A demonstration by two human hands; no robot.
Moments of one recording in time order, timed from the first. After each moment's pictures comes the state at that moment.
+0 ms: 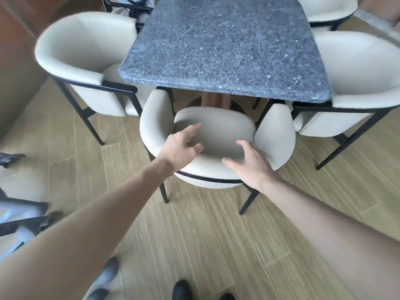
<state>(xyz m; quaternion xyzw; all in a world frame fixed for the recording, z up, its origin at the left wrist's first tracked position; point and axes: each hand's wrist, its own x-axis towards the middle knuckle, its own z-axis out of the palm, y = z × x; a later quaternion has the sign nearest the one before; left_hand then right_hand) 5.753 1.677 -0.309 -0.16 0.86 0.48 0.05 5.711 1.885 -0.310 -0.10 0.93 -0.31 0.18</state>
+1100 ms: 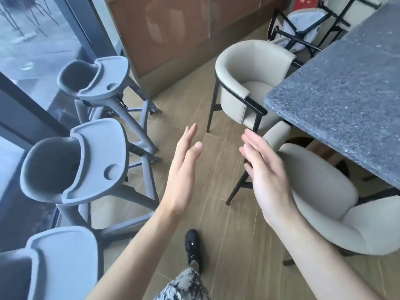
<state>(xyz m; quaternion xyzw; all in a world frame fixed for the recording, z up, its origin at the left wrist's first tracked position) 6.027 1.640 -0.109 -0.38 0.61 0.60 -0.35 5.894 1.726 -0.090 -0.27 0.62 -0.64 0.35</state>
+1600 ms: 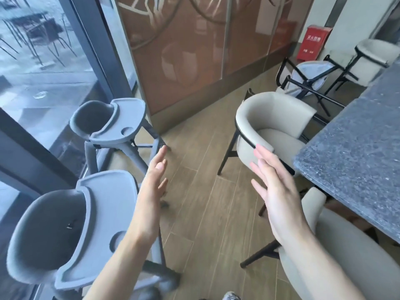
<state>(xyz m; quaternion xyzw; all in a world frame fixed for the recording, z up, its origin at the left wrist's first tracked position) 6.076 1.384 -0.081 -0.38 0.57 0.60 -0.41 5.876 1.485 -0.055 -0.28 0.60 -0.67 0.34</state>
